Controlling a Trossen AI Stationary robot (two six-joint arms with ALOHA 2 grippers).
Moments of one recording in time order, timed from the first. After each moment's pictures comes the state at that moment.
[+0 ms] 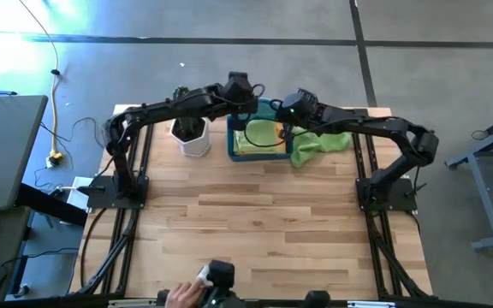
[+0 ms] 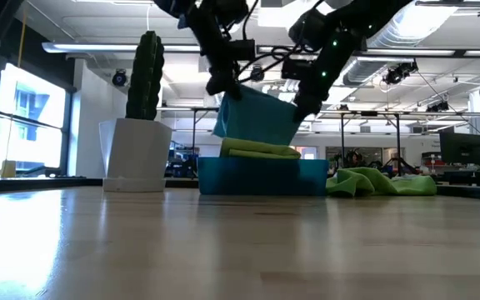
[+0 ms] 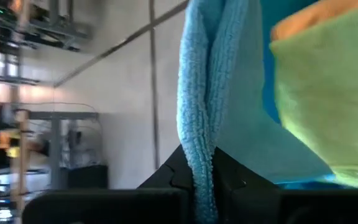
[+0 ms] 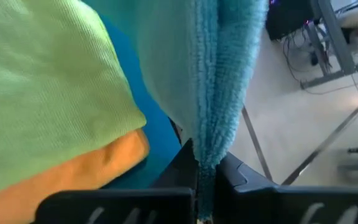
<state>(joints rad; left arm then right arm) 0.56 1.85 1.68 -0.57 -0.42 0.84 -0.48 1.56 1.14 -0.35 0.42 -0.45</state>
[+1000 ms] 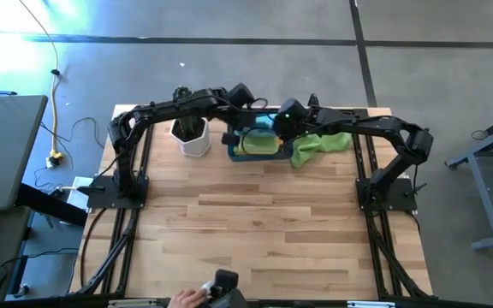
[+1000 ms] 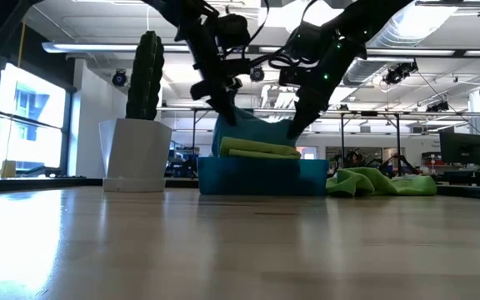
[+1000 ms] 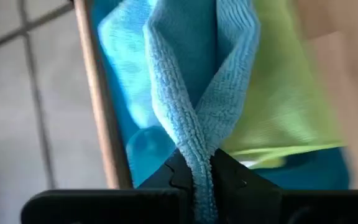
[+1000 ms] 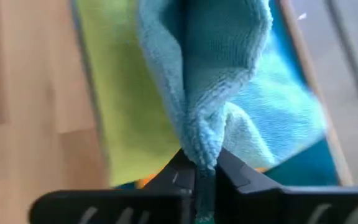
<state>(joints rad) 0.58 1.91 1.68 -0.82 -0.06 0.76 -0.47 1.61 1.14 -0.47 0.01 -0.33</state>
